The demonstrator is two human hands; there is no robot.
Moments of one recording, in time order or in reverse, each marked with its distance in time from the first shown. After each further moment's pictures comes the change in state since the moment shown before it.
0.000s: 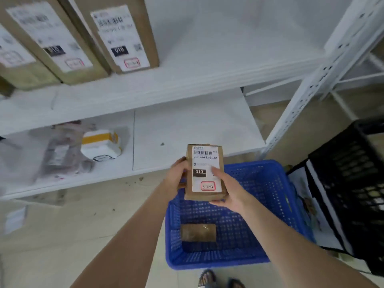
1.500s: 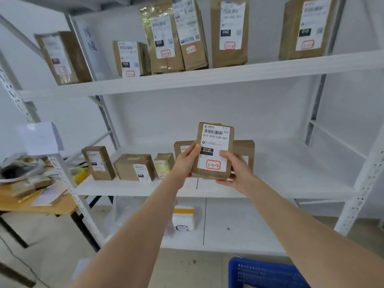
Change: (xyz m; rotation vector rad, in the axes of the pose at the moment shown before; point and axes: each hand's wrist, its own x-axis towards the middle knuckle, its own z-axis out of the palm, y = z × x) left_hand -0.387 0.208 -0.234 -0.084 0.305 0.710; right_hand -0.339 -0.112 0.340 -0.132 -0.255 -0.685
